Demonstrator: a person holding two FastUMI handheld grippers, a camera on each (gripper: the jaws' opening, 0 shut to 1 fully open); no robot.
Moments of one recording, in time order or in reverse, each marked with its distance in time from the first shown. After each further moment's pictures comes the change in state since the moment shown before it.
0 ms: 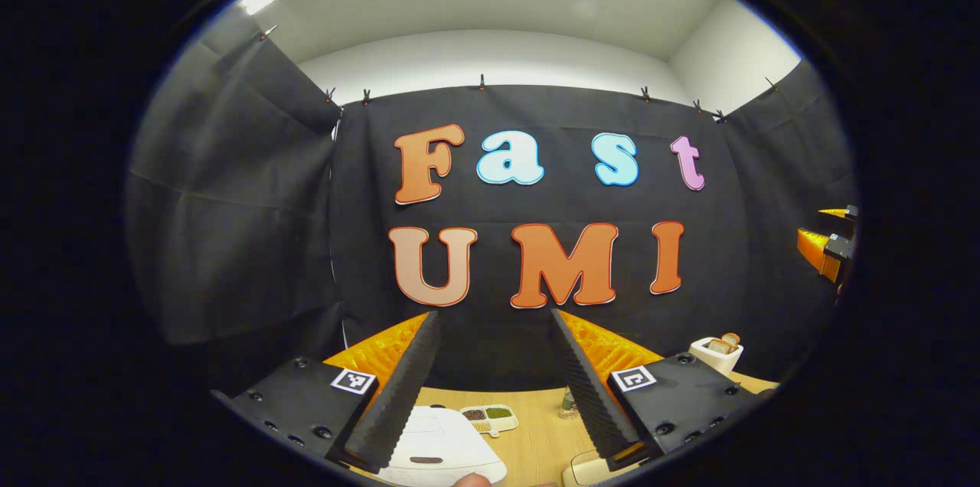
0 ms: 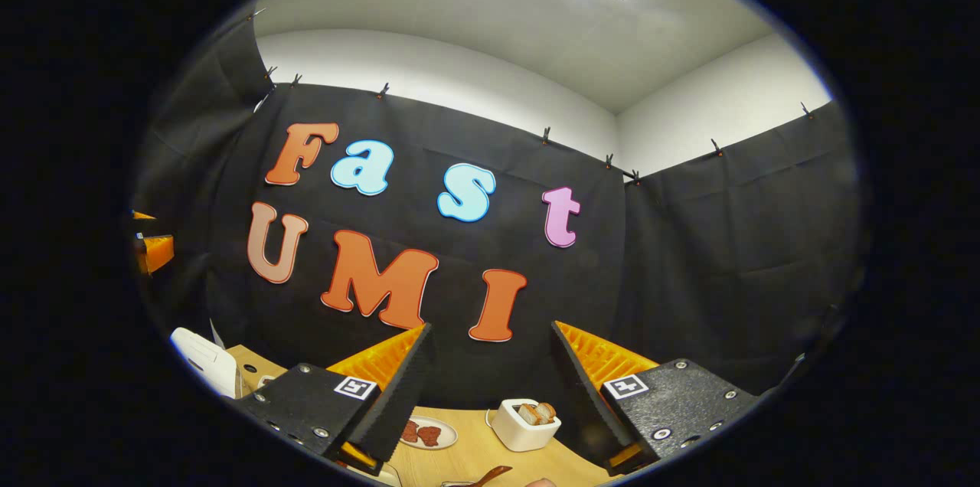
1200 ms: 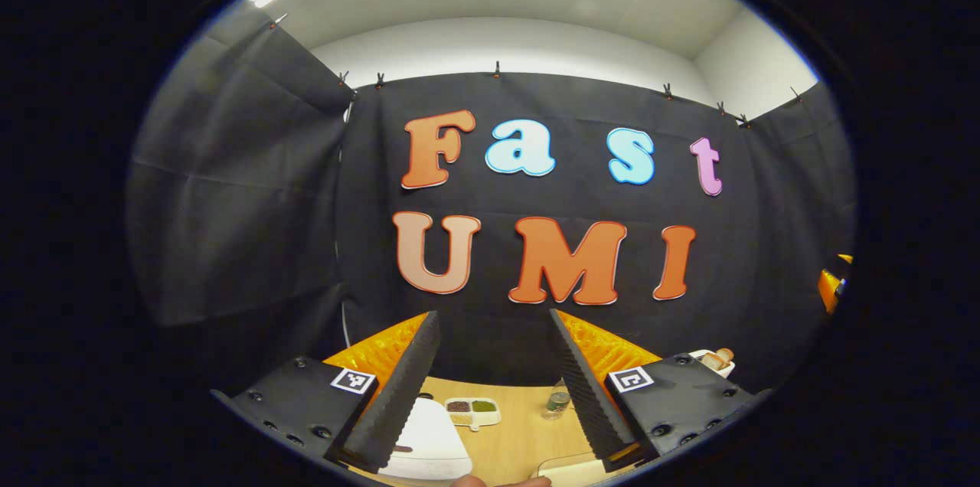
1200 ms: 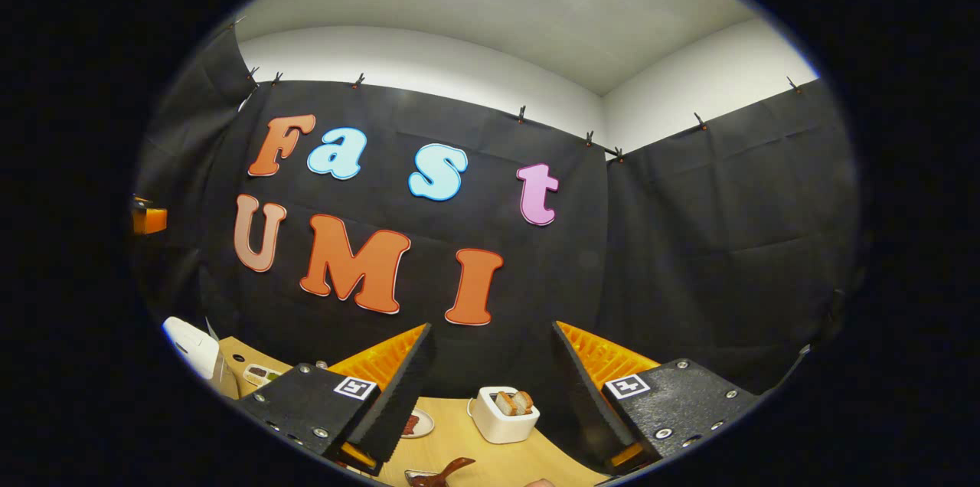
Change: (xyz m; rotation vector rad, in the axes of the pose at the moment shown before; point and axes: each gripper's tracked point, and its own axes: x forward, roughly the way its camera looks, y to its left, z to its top) left arm 0.006 -0.001 0.008 -0.013 0.069 0.114; right arm 0.012 -0.070 -0.054 0.044 0.084 -0.002
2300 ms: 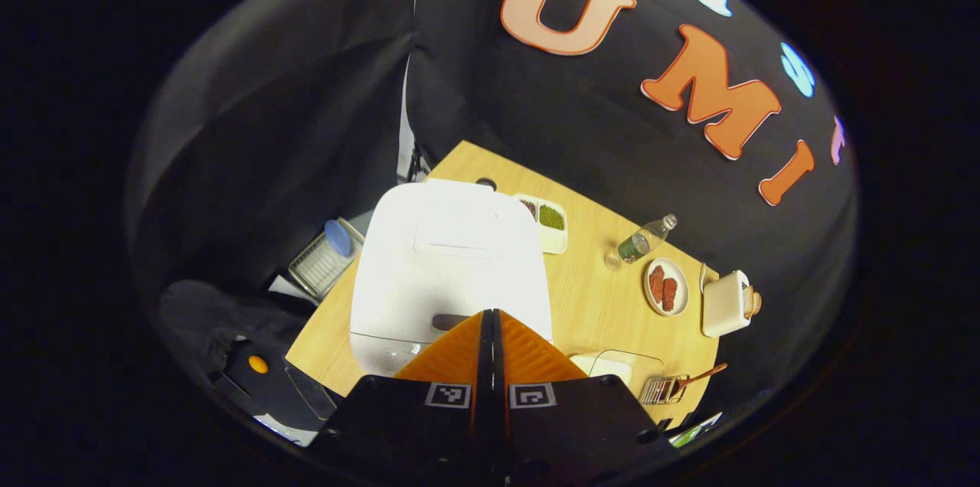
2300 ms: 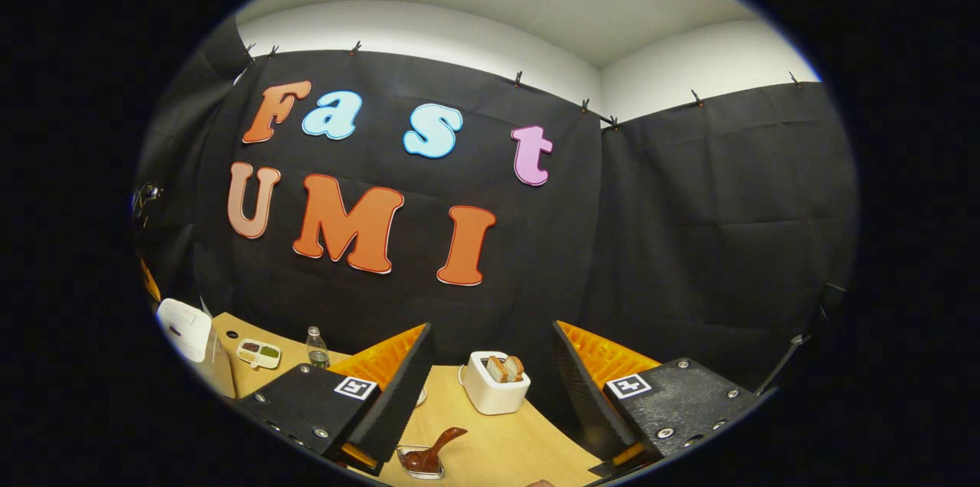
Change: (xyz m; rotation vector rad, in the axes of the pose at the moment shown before) left arm 0.021 0.093 -0.281 -0.309 1.074 0.143; right arm -0.028 -0.019 -0.052 -0.043 0.154 -0.064
